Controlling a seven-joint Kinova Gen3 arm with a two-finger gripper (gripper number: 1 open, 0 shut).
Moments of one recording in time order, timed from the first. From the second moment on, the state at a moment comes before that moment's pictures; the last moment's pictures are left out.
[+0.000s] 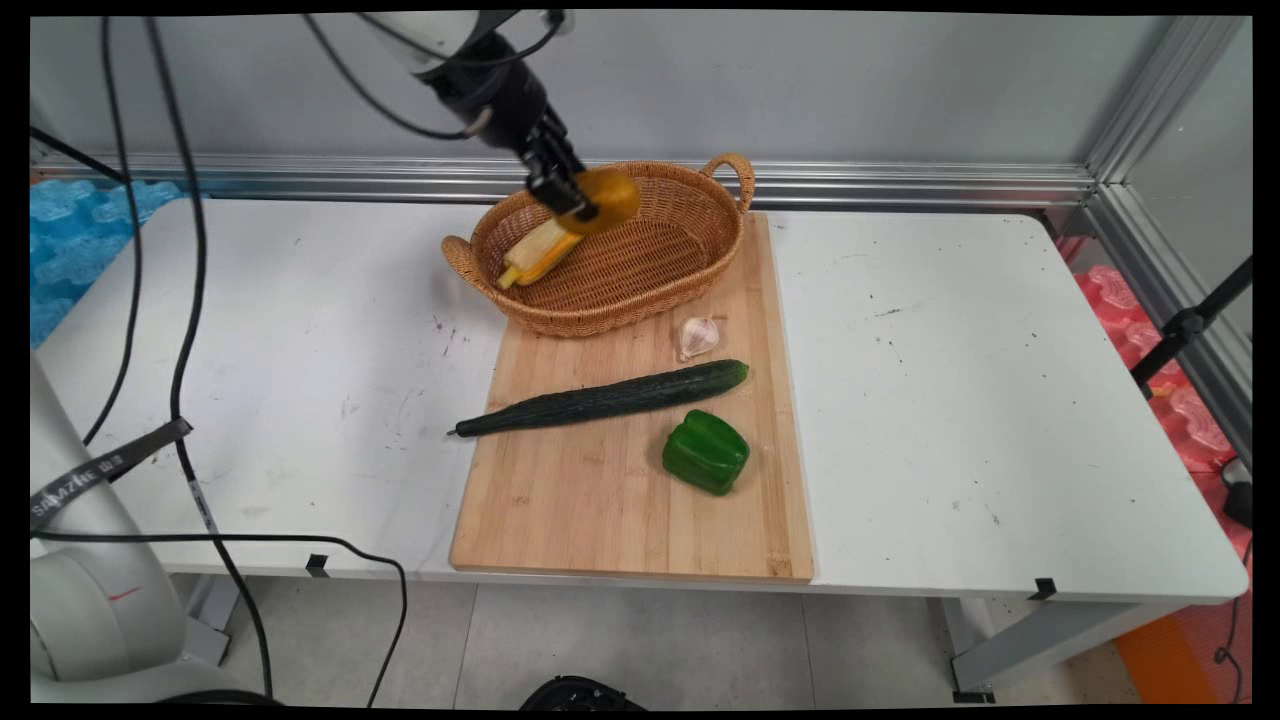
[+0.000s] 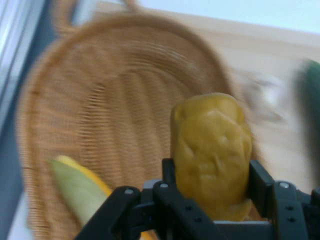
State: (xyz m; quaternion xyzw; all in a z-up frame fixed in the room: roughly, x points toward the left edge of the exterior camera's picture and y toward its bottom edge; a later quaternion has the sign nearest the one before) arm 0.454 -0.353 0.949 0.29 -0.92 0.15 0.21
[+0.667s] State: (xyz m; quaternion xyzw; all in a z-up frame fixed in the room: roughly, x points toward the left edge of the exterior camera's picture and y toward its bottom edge) arm 0.457 -0.444 0.889 0.43 -0.85 0.21 0.21
